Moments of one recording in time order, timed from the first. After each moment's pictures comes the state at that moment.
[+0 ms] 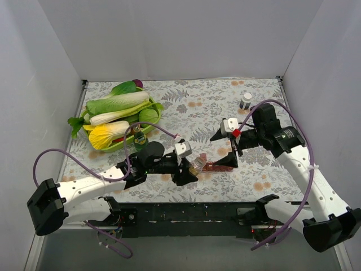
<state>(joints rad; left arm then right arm) -0.99 1.11 0.63 0.14 0.46 -0.16 0.43 1.07 1.15 -0.96 -1.07 -0.93</state>
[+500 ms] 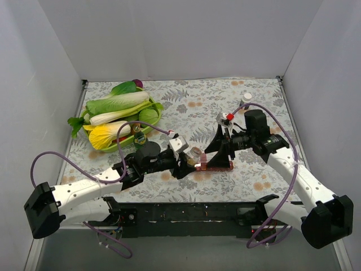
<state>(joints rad) -0.99 1.03 0.63 0.15 0.25 -0.14 0.40 1.06 0.85 -0.44 -1.23 -0.17</state>
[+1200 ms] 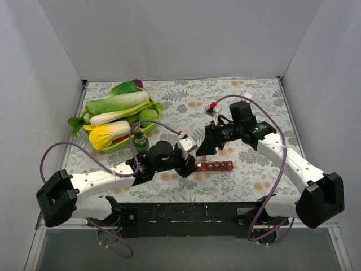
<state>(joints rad) -1.00 1.22 0.66 0.18 0.15 -0.09 0.51 1.26 1.02 -0.51 -0.94 0.14</state>
